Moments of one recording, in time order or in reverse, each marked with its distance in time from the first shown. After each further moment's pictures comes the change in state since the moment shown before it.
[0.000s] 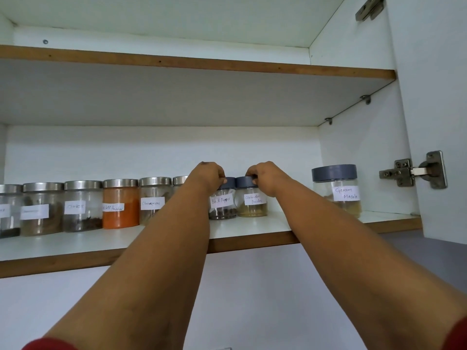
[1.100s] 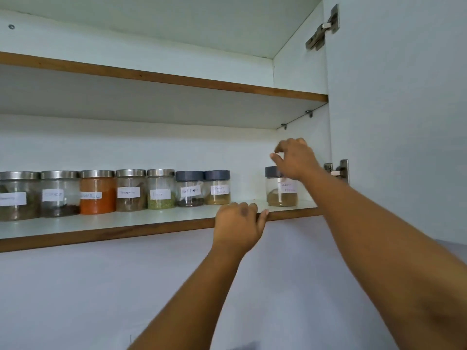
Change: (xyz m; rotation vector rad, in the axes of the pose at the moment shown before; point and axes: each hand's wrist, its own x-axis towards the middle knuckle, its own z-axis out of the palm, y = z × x) left_hand -0.164 0.148 0.037 0.124 0.249 0.240; right_hand -0.116 0.057 -0.122 -0.222 0.262 0.211
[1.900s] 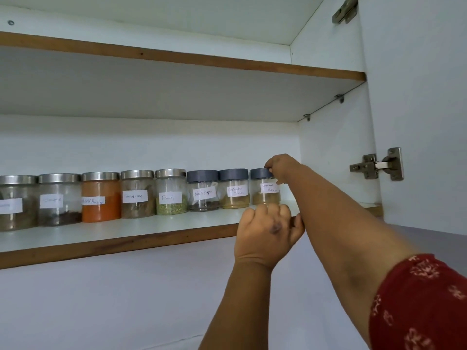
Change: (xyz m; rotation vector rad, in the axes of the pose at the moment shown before) left_hand 0.009 -0.005 0.054 0.203 0.737 0.093; right_hand 0.074 -0.038 0.105 -0.103 -0.477 -0.017
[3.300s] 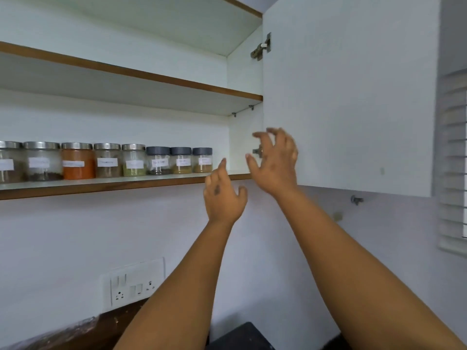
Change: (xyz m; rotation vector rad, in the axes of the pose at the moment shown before) left_hand 0.047 0.047 -0.220 -0.889 -0.509 -0.669; right_hand -0.394 -0.020 -0.104 0.203 0.801 0.103
